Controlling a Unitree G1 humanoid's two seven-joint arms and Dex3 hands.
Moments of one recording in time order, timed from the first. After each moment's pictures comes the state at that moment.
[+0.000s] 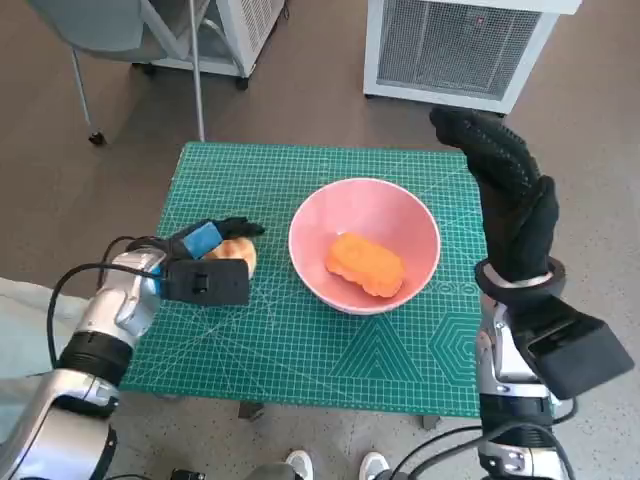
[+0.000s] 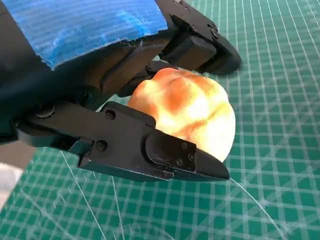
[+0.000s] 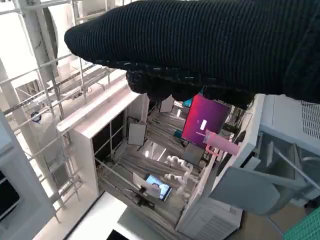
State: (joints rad) left arm -0.75 0.60 -0.45 0.84 0.67 -0.14 -0.35; right arm -0.57 -0.12 -0.09 0.26 0.16 -0.65 0.27
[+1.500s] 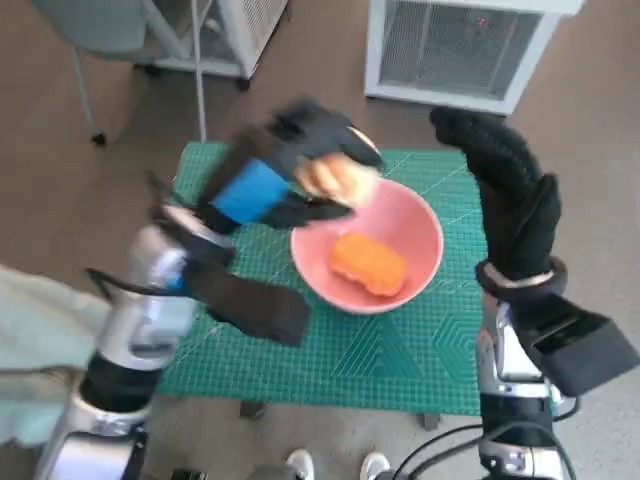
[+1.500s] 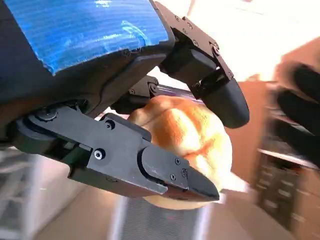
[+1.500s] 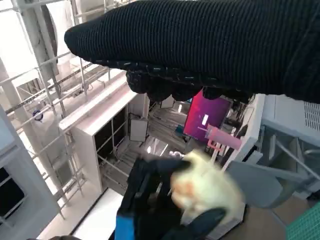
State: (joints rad) left arm -0.75 0.36 -0.31 0.05 0.68 -0.12 -0.10; right arm -0.57 -0.13 -0.09 0.26 0.20 -0.63 0.29
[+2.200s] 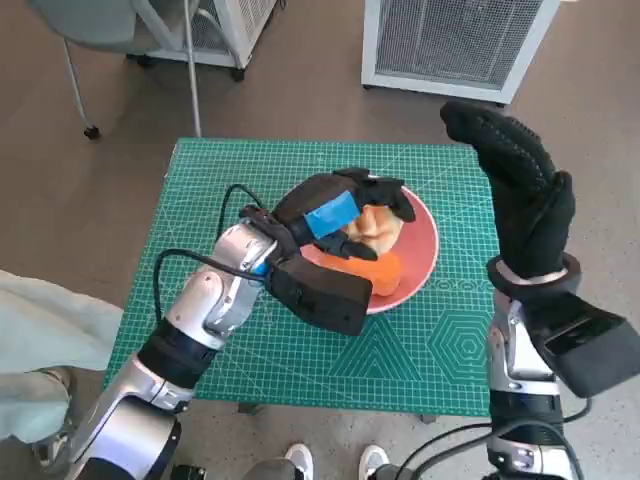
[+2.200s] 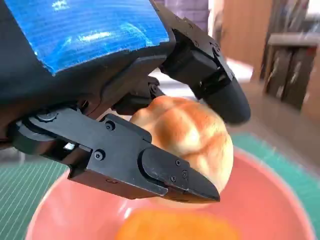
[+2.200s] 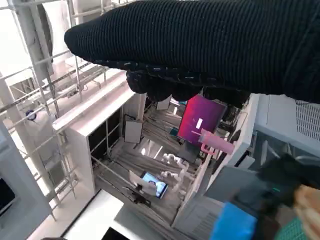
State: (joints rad) left arm -0.80 0.32 -0.46 0.33 0.78 -0.06 -0.23; right arm -0.57 -0.15 -0.11 0.26 0.20 -0.64 0.32
